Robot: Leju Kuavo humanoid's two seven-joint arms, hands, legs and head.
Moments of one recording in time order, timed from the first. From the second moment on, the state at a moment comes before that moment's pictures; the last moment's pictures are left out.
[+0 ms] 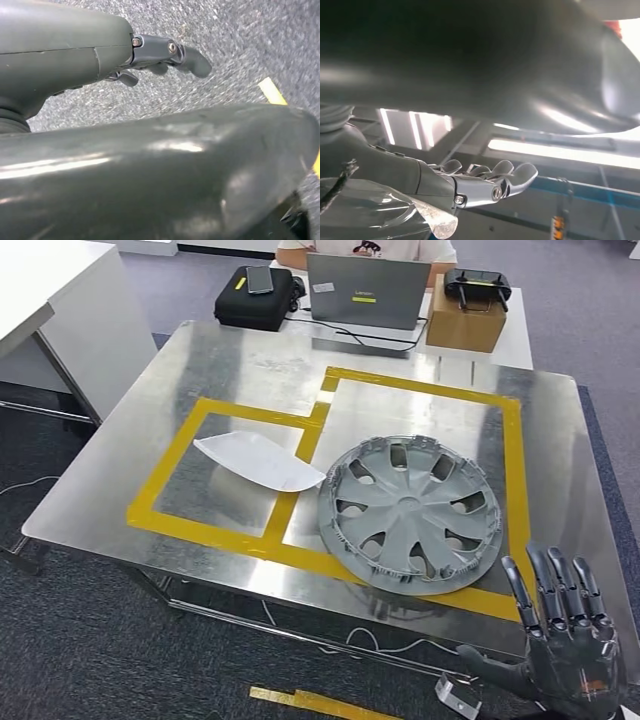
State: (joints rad) left arm -0.03 -0.06 0.05 -0.20 -0.68 0.08 -0.32; right arm 0.41 -0.08 -0.05 -1.96 1.57 -0.55 -0.33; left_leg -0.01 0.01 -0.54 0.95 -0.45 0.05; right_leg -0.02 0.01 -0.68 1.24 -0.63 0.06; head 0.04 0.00
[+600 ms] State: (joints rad) left arm -0.03 -0.06 0.05 -0.20 -0.70 0.09 -0.31; right arm 0.21 -0.46 0.35 -1.97 1.57 -0.37 0.36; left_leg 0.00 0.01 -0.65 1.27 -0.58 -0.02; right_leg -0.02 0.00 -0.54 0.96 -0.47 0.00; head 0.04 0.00
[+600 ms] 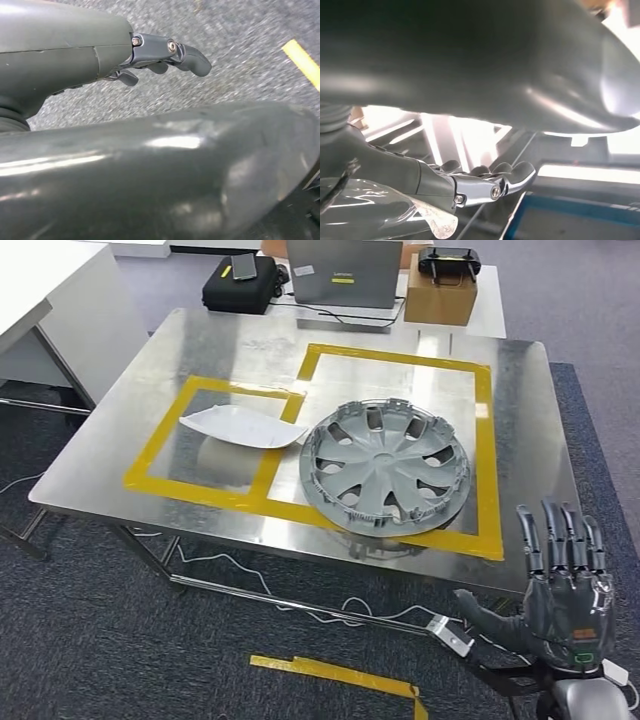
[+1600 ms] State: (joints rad) left arm -0.02 -0.06 0.11 -0.20 -0.68 0.09 -0.31; right arm 0.33 -0.55 0.63 -1.91 1.52 -0.41 0.65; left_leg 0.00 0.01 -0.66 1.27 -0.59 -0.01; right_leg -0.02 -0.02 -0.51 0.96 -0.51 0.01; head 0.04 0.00
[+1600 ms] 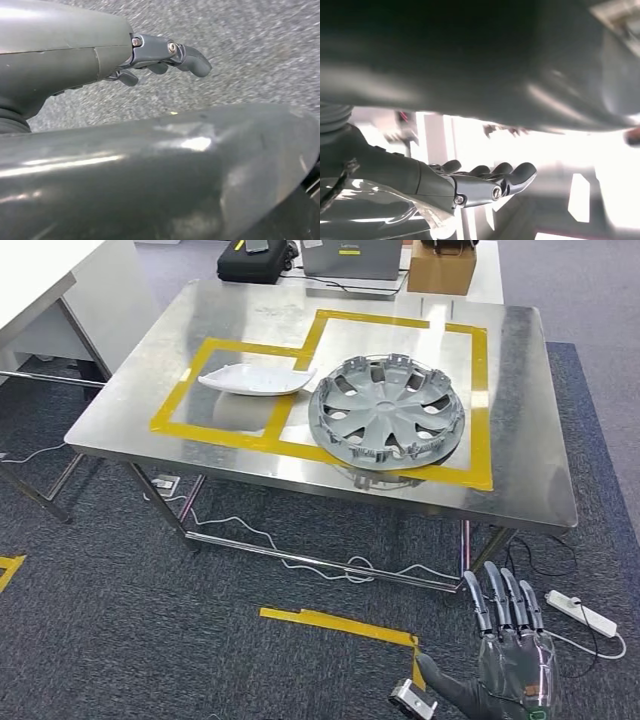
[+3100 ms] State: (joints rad) left arm -0.04 -0.15 0.14 -0.24 -0.74 0.12 -0.25; right arm 0.29 0.35 -0.79 -0.95 1.05 -0.07 -0.07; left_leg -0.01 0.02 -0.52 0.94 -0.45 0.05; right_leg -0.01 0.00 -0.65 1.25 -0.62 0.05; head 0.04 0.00
